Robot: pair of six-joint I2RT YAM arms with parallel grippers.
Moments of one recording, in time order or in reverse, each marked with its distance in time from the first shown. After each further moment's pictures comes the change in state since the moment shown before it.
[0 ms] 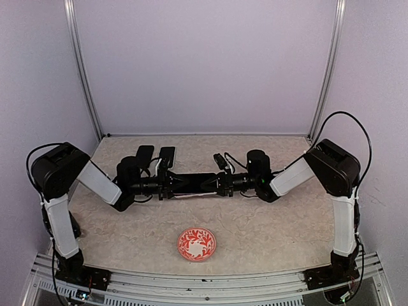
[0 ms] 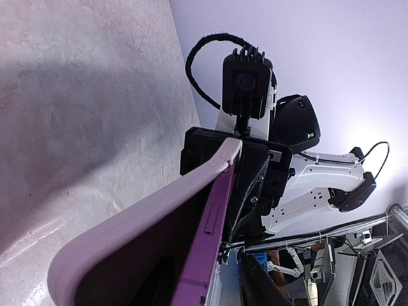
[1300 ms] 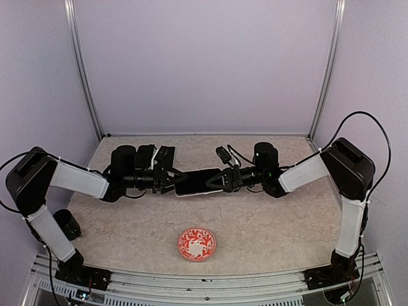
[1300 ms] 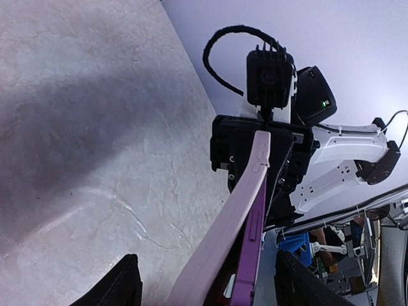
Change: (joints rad) left arm -0.003 -0.278 0.015 -0.448 -0.041 0.346; right arm -0.006 -0.144 -0.047 -0.062 -0.129 -0.111
